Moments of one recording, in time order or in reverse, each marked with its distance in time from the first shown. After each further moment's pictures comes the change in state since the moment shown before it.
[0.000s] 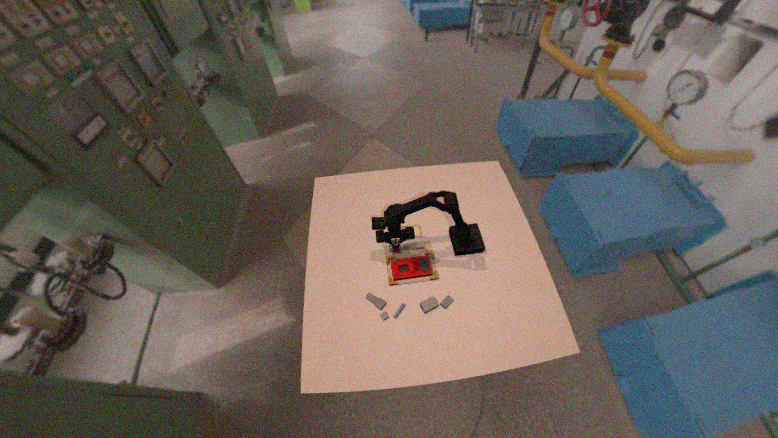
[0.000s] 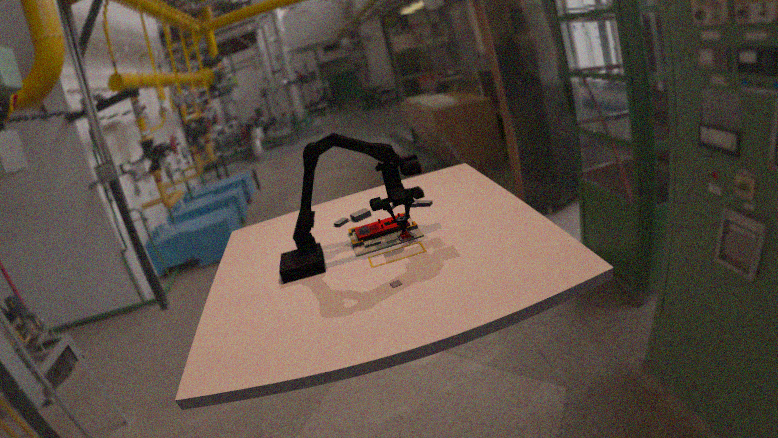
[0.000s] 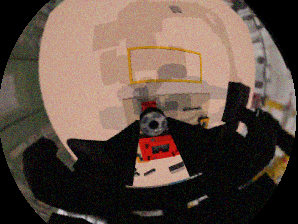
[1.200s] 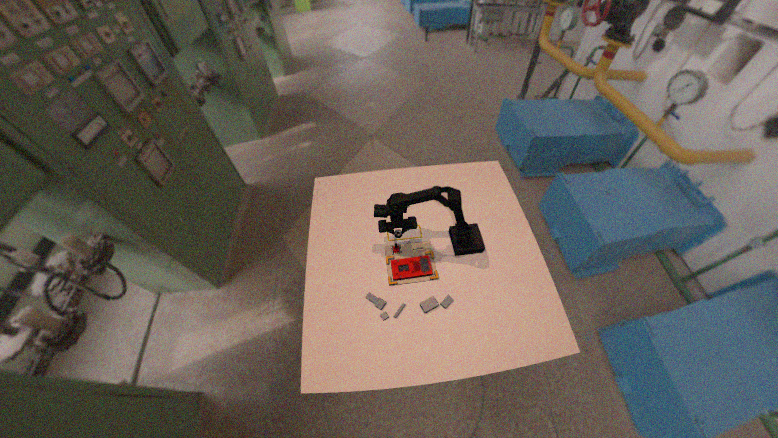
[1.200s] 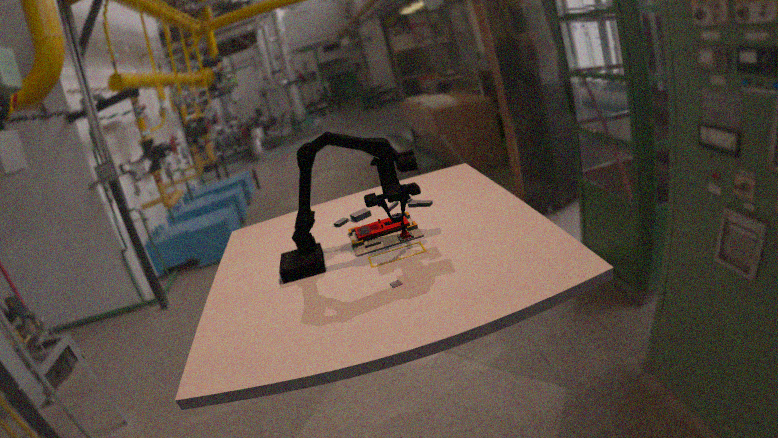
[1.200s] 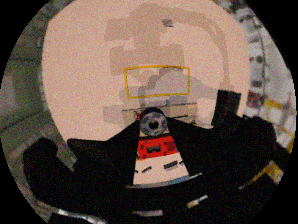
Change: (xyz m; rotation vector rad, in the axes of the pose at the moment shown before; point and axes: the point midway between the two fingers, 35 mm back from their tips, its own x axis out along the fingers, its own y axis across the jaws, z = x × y) arm -0.031 -0.017 0.038 0.004 0.000 -0.012
